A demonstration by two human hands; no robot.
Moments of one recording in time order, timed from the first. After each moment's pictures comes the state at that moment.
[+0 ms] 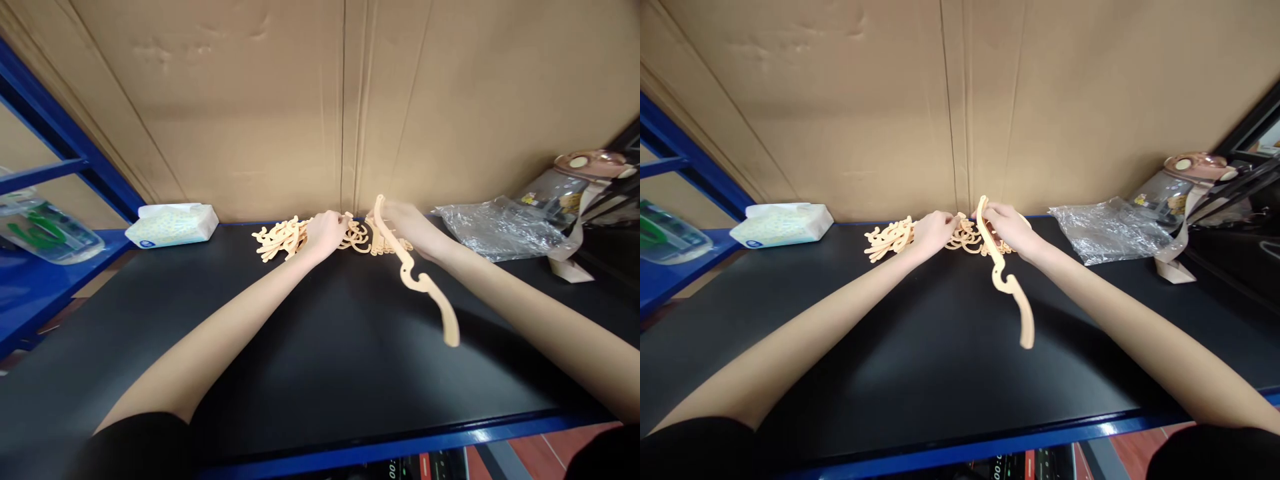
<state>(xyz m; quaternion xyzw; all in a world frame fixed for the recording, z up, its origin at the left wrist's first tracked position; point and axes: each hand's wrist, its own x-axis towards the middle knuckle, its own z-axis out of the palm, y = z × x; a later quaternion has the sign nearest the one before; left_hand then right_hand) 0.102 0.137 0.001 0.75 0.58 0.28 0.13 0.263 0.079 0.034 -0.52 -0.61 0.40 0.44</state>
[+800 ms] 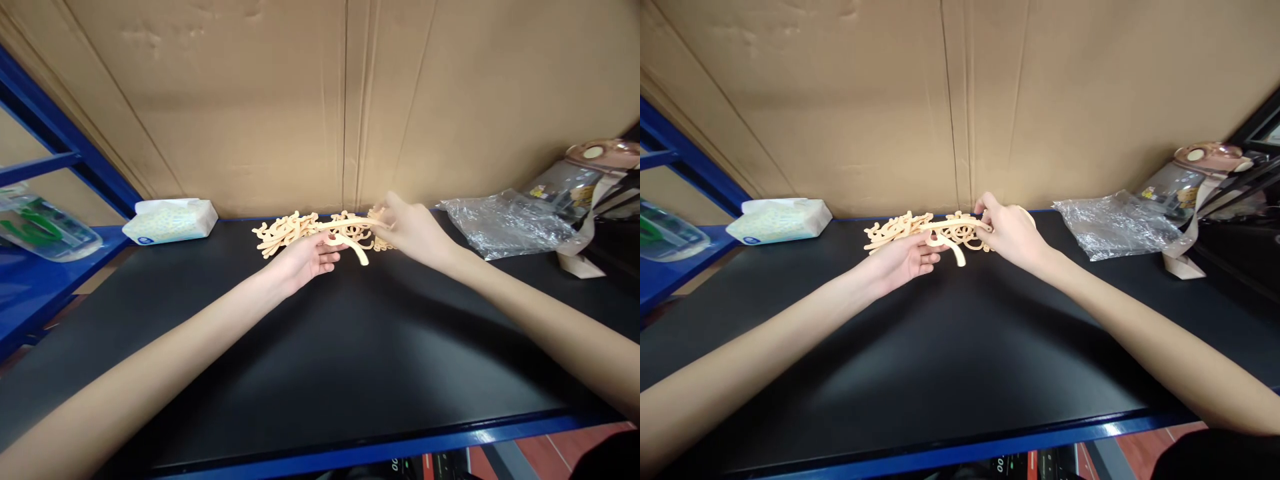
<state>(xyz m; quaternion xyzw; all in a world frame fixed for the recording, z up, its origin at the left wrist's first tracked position) 0.056 0.069 0.014 0.42 0.45 0.37 0.69 0.265 0.069 0.022 -0.55 -0.78 -0.01 0.28</state>
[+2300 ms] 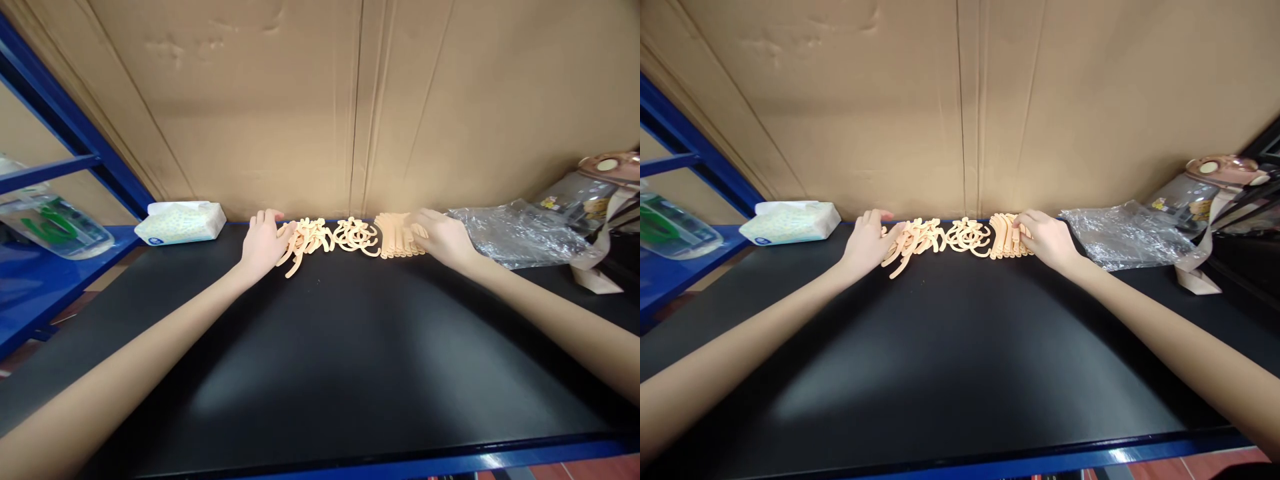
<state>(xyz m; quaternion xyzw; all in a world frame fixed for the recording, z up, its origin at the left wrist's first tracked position) -0.014 0.115 -0.003 0.71 0.64 0.29 0.00 0.329 0.099 -0.014 -0.54 -0.80 -0.11 0.25</state>
